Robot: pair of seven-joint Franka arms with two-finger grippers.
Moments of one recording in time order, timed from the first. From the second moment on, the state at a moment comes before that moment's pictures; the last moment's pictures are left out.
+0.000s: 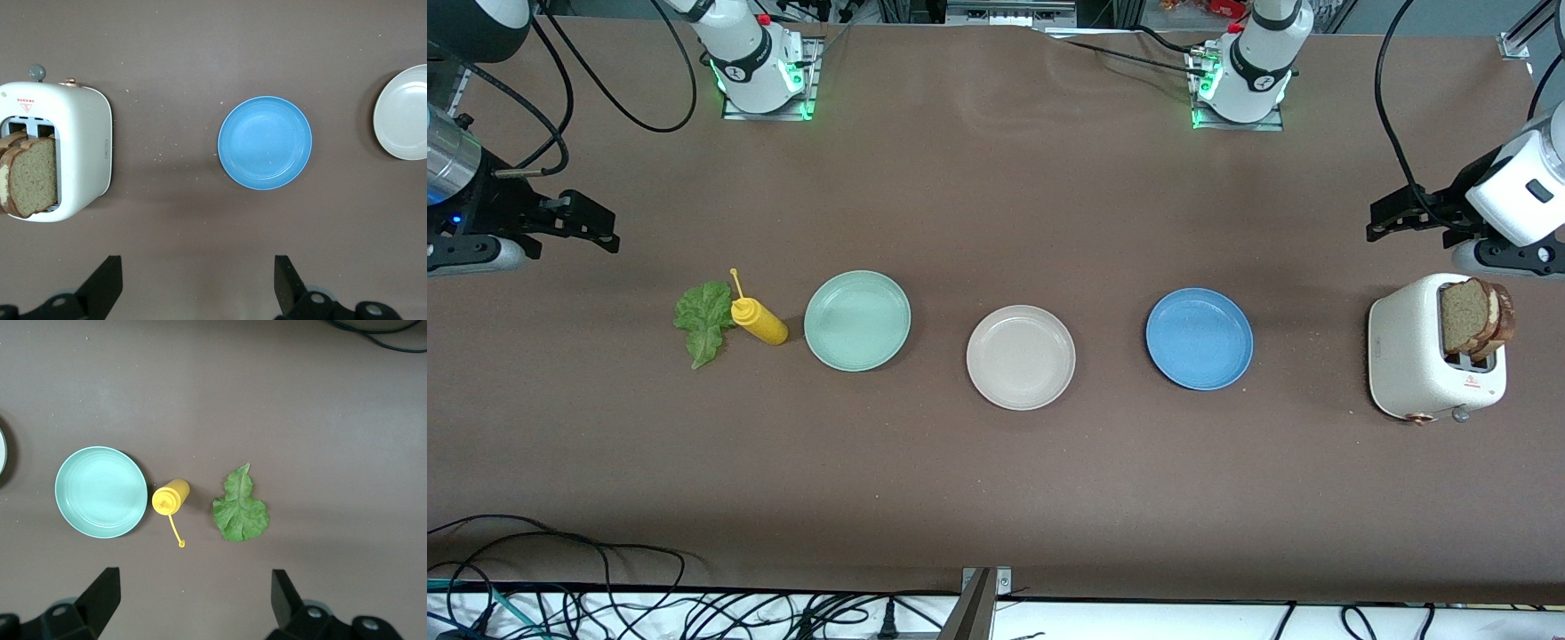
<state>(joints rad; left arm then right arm) -0.03 0.10 0.00 -1.52 -0.03 1.50 0.04 0.03 0.08 0.03 -1.56 0.00 1.65 -0.04</state>
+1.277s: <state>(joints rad) -0.03 0.10 0.00 -1.52 -0.03 1.50 0.04 0.03 0.08 0.06 -1.56 0.00 1.60 -0.04</state>
